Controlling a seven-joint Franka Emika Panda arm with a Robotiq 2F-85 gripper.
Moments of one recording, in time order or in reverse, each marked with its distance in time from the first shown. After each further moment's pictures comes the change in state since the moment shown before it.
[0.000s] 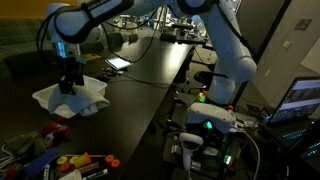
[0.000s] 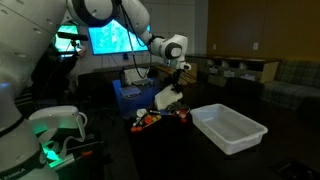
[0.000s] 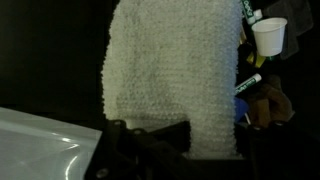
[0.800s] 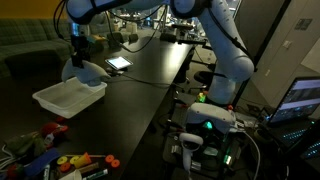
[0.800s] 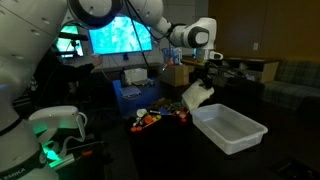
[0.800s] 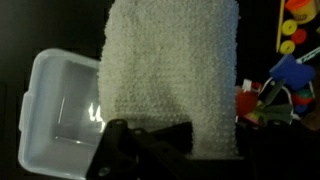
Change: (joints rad) arm -0.109 0.047 -0.129 0.219 -0.025 -0.091 -0.169
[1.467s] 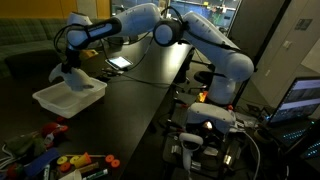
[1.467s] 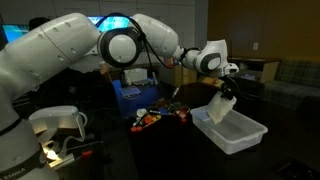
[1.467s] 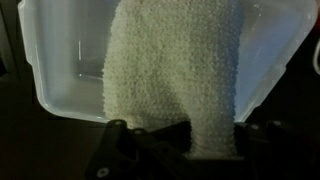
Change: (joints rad) arm -0.005 0.375 -0.046 0.372 -0.013 0.313 0.034
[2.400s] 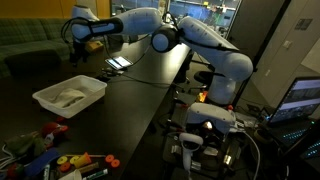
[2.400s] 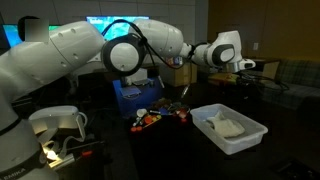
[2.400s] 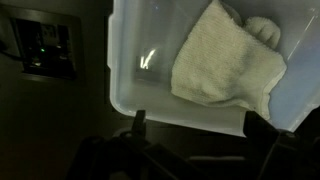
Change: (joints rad) arm -0.035 0.067 -0.091 0.228 -0.032 -0.228 0.007
